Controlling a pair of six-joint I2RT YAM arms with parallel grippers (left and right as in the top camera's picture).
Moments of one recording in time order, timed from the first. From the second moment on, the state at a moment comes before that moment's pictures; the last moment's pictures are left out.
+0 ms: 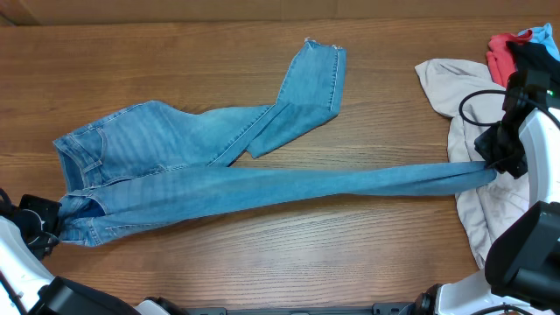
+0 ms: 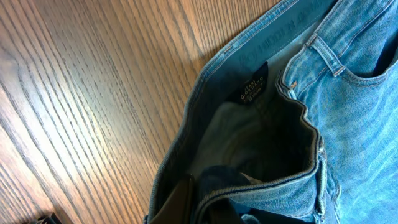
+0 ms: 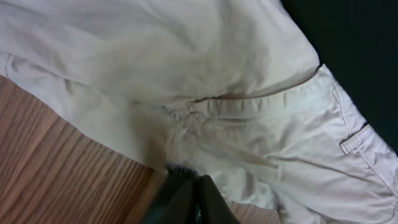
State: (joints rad) left arm 0.94 1.46 1.14 -1.05 0.13 -0.39; right arm -0.34 1.74 1.43 -1.19 0.31 0.62
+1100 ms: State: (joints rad) left arm 0.95 1.46 1.14 -1.02 0.10 -0.41; right arm -0.38 1.73 1.51 -1.11 0.09 0.42
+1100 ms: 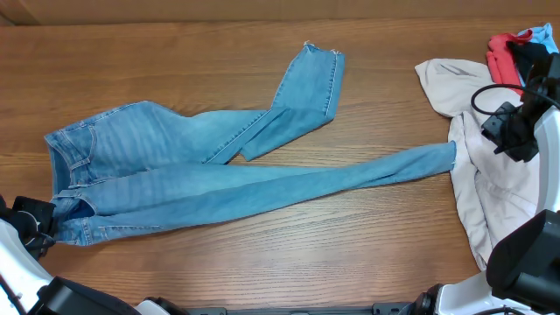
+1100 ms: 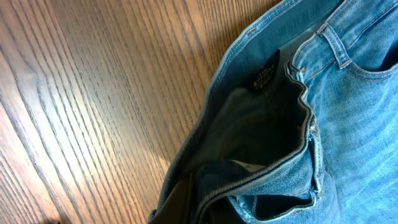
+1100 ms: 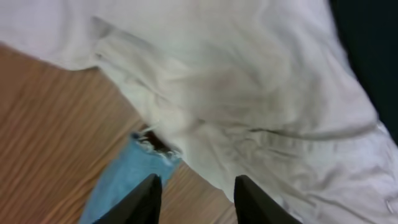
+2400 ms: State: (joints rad) left arm 0.95 1.46 1.14 -1.02 0.10 -0.41; right arm -0.22 1.99 1.49 -1.04 -0.26 0.36
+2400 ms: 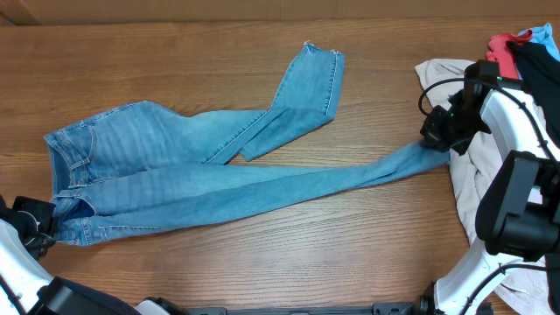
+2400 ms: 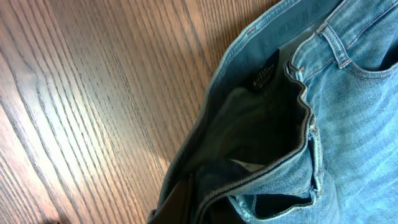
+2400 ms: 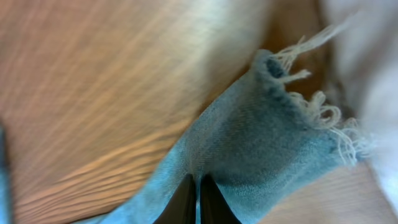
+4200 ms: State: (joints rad) left arm 0.62 1.46 1.14 -1.03 -0.23 -0.43; right arm 0.06 1.74 1.31 -0.64 -0.29 0.20
